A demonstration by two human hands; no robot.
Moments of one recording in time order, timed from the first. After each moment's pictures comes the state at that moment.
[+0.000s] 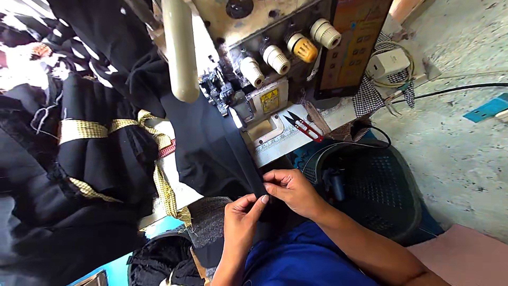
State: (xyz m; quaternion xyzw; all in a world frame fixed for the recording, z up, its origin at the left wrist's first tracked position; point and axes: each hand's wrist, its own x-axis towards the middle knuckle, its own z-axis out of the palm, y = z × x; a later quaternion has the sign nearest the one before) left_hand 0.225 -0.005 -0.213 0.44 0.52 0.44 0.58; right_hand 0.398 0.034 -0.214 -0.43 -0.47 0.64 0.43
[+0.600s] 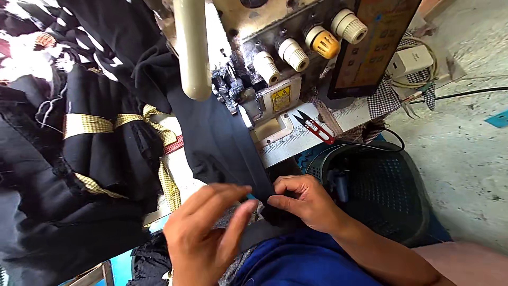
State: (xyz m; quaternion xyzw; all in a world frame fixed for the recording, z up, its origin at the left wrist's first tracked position) left_hand 0.180 0.043 -0.116 0.77 0.50 0.34 0.22; right_hand 0.401 0.033 -0.193 -0.38 -0.54 0.61 0.45
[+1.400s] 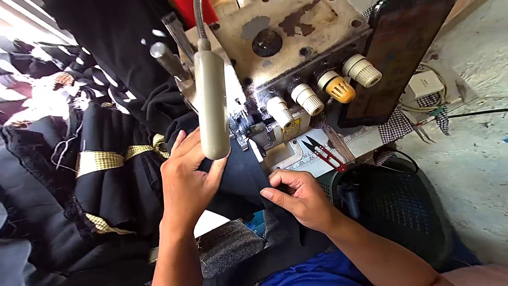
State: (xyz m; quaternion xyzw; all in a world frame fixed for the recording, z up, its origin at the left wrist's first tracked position) left_hand 0.152 0.173 -0.137 0.80 0.51 0.30 0.10; right_hand 0.379 0.101 -0.191 -0.38 -0.54 0.56 0.50
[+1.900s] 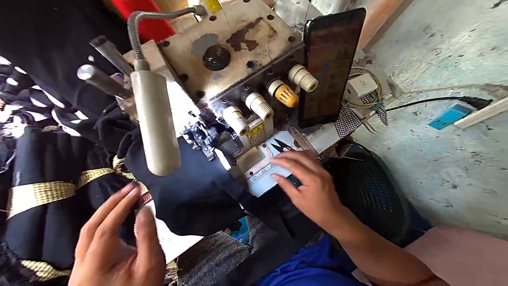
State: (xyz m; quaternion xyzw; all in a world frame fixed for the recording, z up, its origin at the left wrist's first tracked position) left_hand 0.111 0.109 -0.151 0.72 0.53 0.43 0.09; right_hand 0.435 0.083 -0.190 -0.62 -0.67 0.15 0.38
